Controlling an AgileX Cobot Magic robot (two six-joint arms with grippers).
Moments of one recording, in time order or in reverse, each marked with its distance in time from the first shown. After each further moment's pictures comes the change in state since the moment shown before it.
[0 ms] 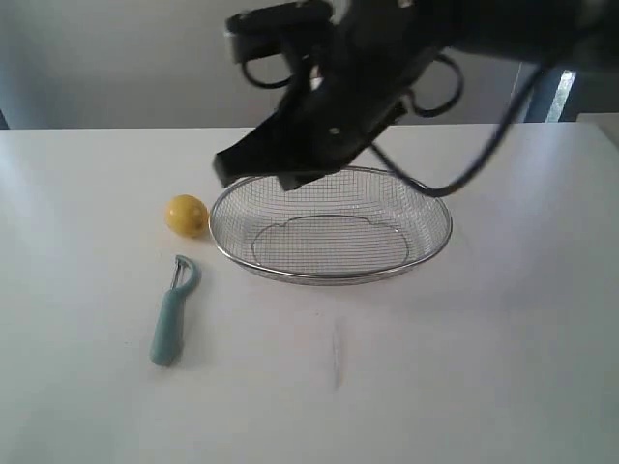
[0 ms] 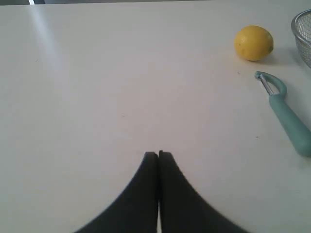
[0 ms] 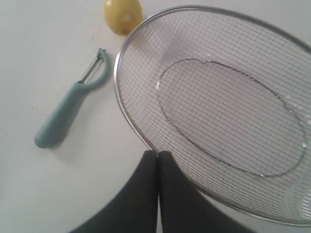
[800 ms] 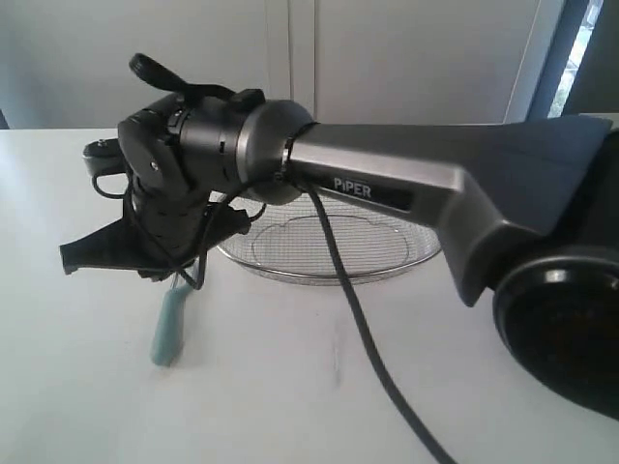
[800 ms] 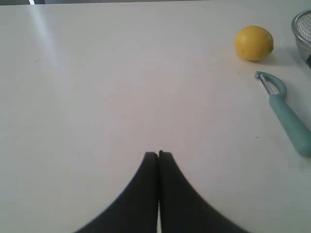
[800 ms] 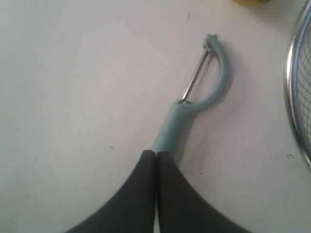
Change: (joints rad) left arm 0.000 0.000 0.000 0.000 0.000 0.000; right arm 0.207 0.483 -0.371 -0.006 -0.008 0.355
